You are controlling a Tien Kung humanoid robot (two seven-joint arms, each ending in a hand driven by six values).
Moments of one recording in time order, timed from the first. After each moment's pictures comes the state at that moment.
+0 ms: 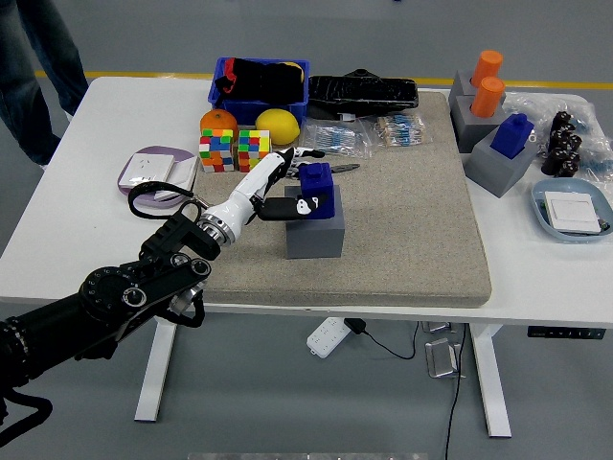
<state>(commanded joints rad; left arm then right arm) -0.81 0.13 -0.32 -0.85 0.76 0.30 -0.34 0.04 -0.45 1.25 0.33 -1.37 0.24 -0.16</state>
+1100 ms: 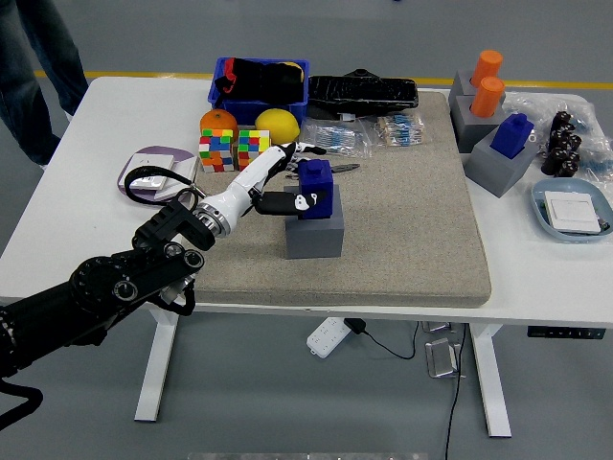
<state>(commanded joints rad) -0.84 0.16 -0.32 -0.88 0.84 0.27 -0.30 0.04 -0.45 1.25 0.33 -1.37 0.24 -0.16</state>
